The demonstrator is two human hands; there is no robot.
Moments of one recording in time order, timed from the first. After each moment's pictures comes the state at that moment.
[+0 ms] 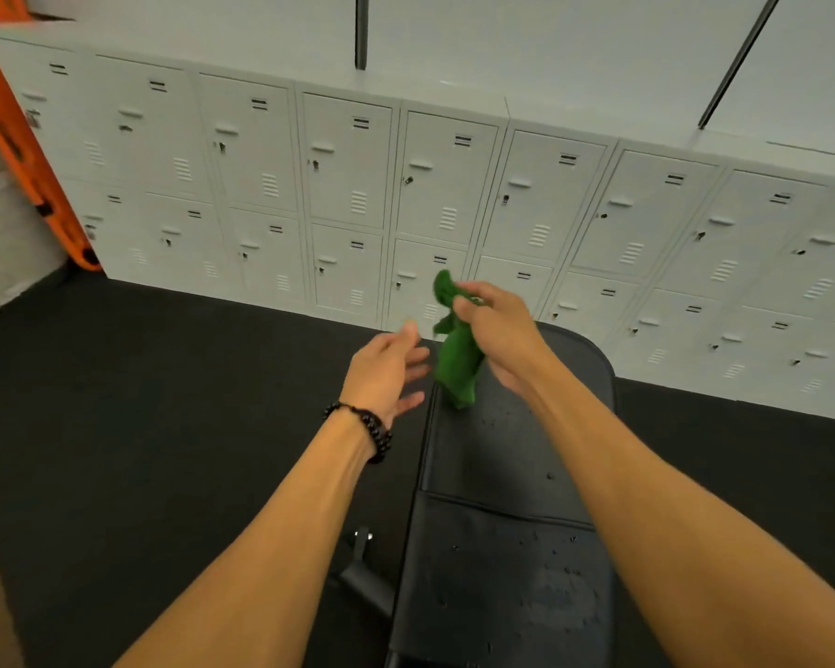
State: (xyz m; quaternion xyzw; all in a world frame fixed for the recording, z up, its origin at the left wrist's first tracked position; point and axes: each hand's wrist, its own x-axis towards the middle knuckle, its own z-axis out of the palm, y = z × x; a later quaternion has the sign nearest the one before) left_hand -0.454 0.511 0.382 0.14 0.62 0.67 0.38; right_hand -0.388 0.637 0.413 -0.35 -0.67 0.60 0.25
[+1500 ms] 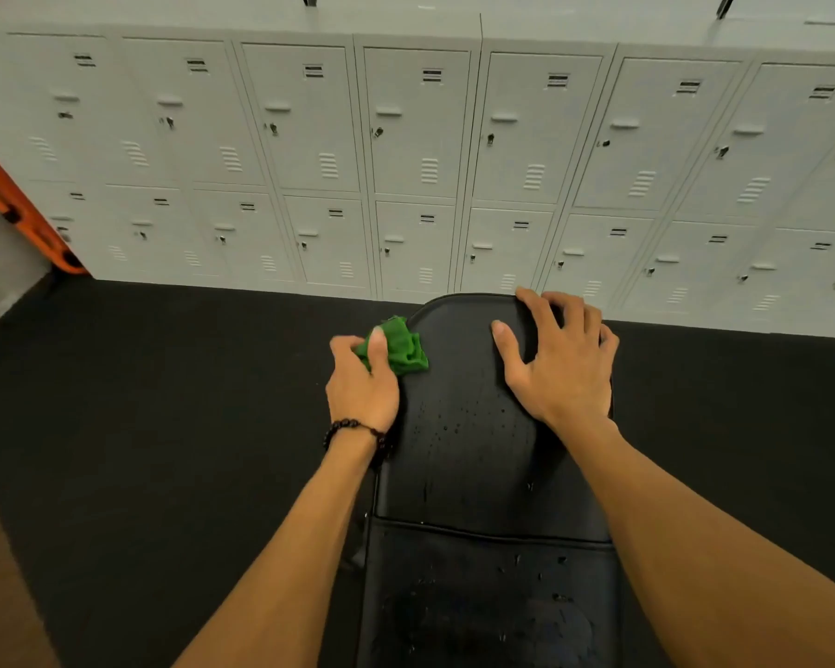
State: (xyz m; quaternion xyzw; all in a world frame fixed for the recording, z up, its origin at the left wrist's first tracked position) left_hand -0.448 0.601 0.307 0.18 0.83 0.51 0.13; right_hand -0.303 0.747 0.307 -0.42 -0.86 0.02 0.27
